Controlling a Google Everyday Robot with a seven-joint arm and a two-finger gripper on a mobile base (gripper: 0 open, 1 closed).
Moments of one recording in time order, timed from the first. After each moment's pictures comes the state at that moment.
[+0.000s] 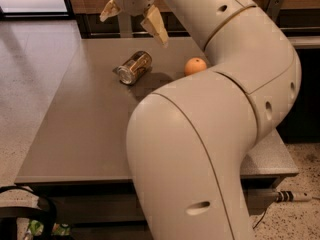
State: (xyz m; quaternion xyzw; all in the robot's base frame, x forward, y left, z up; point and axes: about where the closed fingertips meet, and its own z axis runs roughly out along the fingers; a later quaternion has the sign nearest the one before) arm 0.703 0.056 0.950 0.23 0.96 0.08 0.11
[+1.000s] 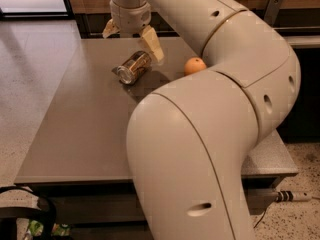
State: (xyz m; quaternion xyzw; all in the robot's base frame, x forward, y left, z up) arm 0.699 0.062 0.901 0.29 0.95 0.06 0.08
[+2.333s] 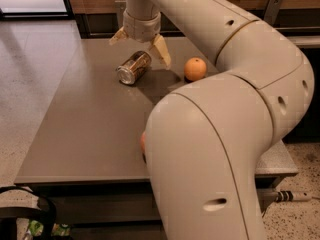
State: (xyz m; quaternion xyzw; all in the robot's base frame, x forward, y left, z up) arm 0.718 0.045 0.870 0.22 0.97 0.09 0.08
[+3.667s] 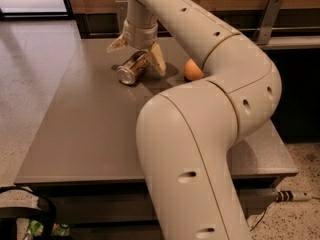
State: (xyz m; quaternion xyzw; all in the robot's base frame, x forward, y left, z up) arm 0.736 0.062 0.834 0.18 0.98 0.11 0.04
